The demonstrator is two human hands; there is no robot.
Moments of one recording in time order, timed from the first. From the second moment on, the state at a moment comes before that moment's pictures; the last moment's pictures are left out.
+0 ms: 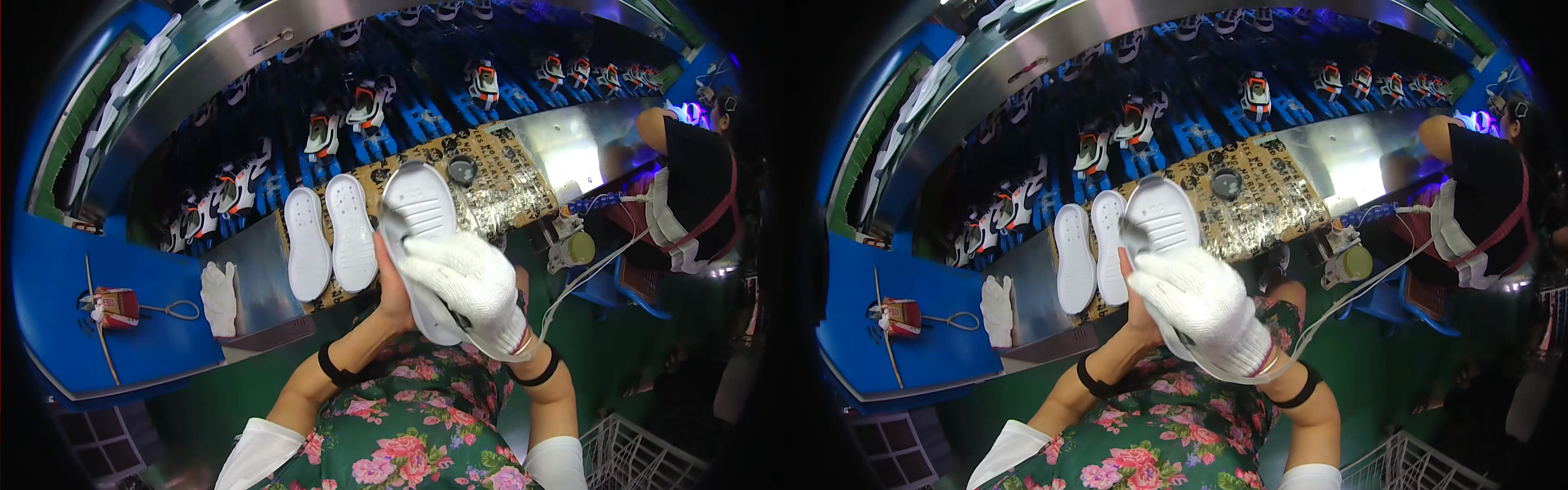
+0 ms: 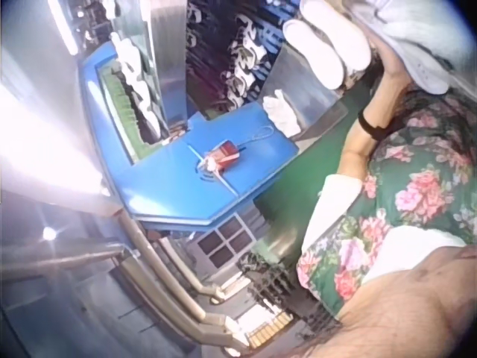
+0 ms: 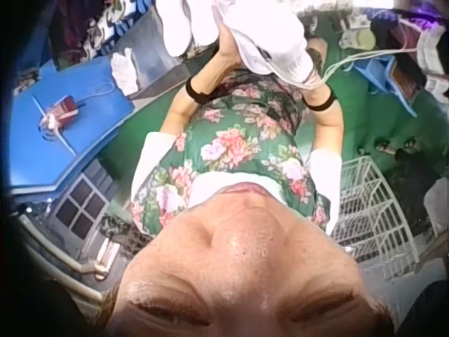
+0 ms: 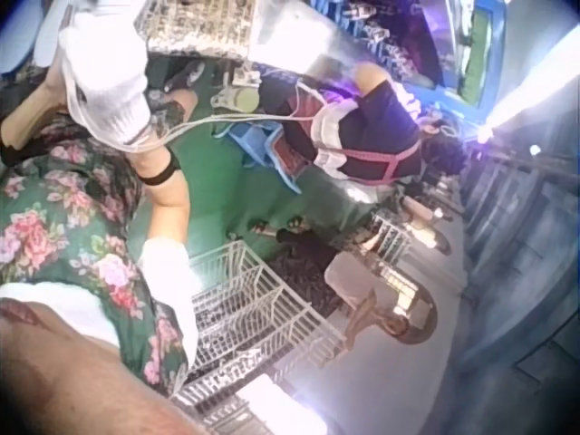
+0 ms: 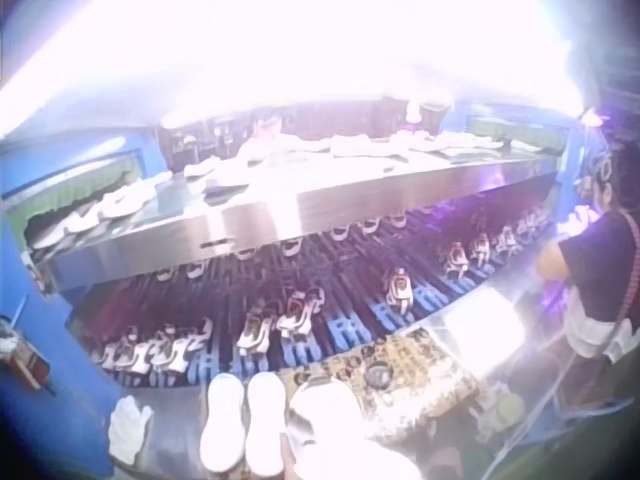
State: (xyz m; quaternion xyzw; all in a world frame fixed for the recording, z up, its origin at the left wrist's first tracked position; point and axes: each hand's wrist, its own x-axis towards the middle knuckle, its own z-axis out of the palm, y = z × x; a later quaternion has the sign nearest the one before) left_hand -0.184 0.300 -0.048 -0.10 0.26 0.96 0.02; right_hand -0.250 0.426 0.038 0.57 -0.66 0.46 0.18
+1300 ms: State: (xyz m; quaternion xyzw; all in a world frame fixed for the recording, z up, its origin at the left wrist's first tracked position) left_hand -0.214 0.267 -0.081 0.08 0.23 0.97 0.05; right_hand -0.246 0.445 -0.026 0.56 -0.62 0.54 0.15
